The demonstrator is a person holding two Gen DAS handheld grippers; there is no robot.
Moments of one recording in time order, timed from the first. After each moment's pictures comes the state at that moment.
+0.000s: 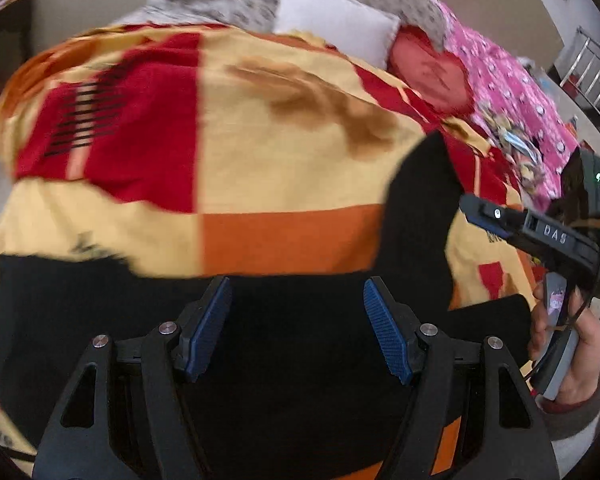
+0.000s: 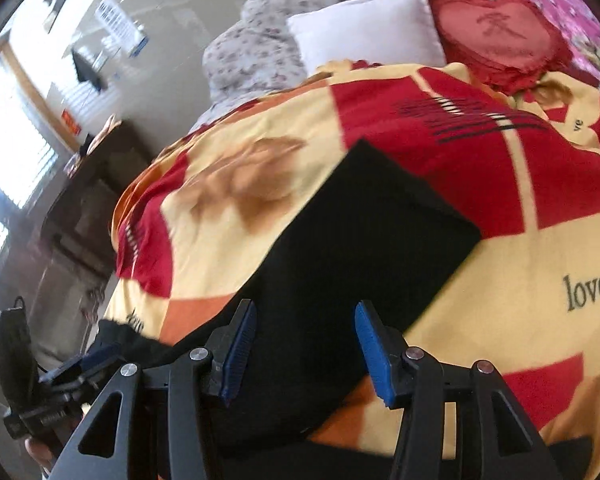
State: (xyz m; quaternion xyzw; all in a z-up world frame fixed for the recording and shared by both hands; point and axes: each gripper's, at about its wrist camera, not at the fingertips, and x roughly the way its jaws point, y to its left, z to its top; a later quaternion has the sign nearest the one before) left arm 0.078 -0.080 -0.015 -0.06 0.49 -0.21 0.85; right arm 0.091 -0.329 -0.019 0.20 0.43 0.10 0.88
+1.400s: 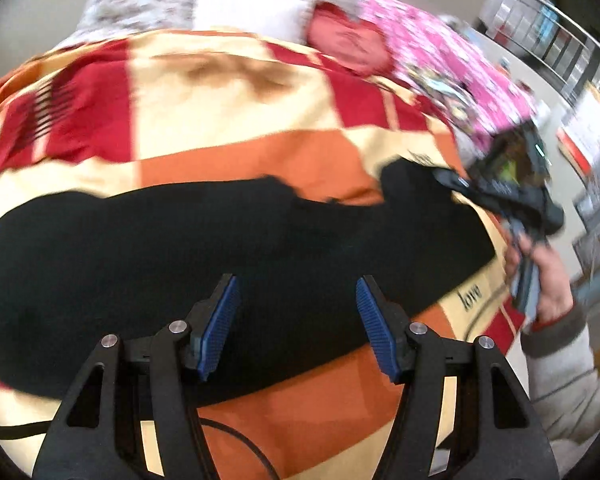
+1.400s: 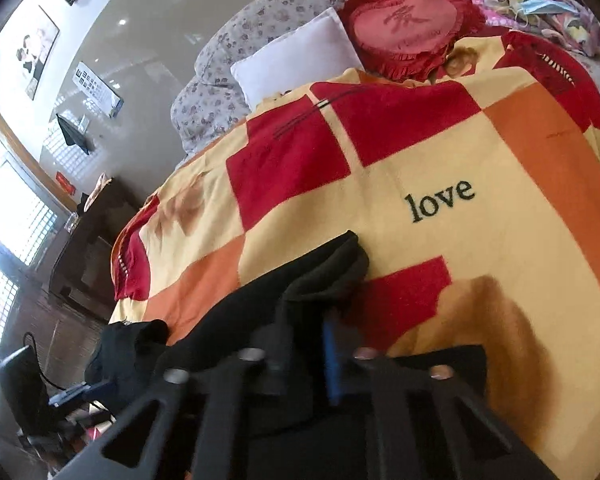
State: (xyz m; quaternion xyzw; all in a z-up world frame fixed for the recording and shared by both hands) left arm -0.014 -0.049 -0.012 -0.03 0.46 -0.31 0.83; right arm -0.024 -0.439 -0.051 0.27 0.37 0.07 0.89
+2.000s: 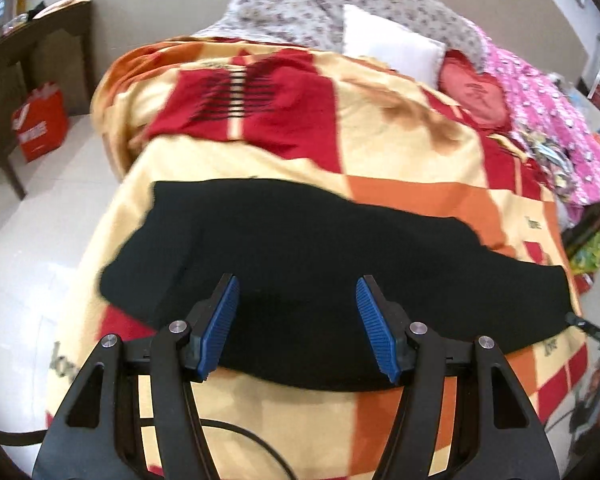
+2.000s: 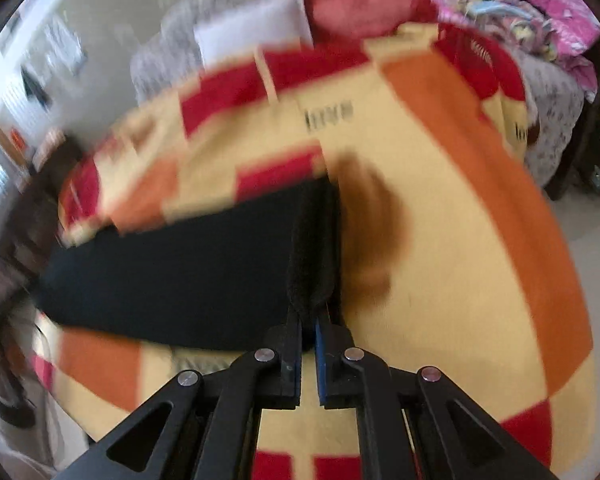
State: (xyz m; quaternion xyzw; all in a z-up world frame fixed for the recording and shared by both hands) left arm -0.009 0.064 -0.012 -0.05 0.44 -0.11 0.89; right arm -0.134 -0.444 -0.063 0.18 0.45 -0.02 0.87
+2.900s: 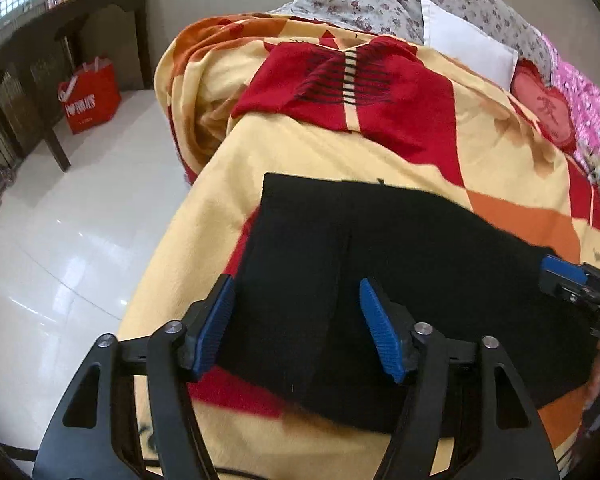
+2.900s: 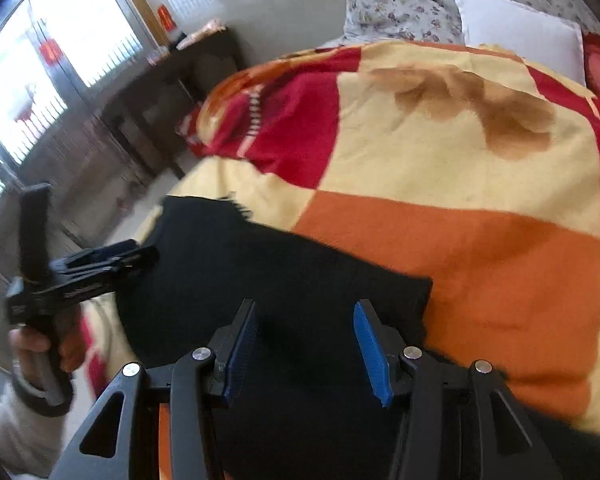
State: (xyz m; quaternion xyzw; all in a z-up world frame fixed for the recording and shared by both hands) left arm 0.040 0.118 -0.051 -0.06 0.47 -0.02 0.88; right arm 0.064 -0.157 -0.055 0.04 0.45 0.26 0.85
